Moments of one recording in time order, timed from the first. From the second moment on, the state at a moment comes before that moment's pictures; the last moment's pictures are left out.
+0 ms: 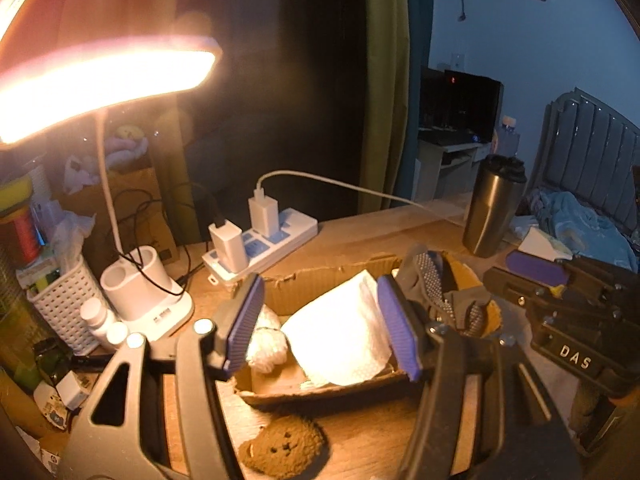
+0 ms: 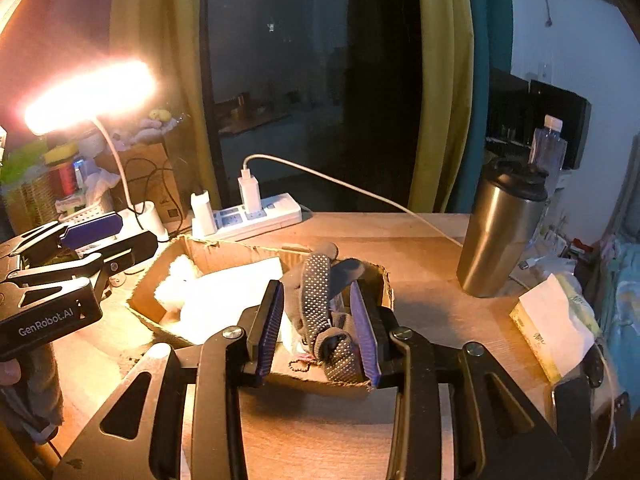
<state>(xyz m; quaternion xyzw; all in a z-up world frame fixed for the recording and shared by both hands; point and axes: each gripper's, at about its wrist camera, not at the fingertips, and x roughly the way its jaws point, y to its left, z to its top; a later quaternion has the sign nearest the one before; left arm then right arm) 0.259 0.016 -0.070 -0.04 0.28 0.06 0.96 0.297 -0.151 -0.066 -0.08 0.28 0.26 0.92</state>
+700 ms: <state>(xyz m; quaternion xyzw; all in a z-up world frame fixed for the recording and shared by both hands) 0.177 0.019 -0.048 -0.05 0.24 0.06 0.97 0.214 -0.144 -0.044 -0.10 0.25 0.26 0.93</state>
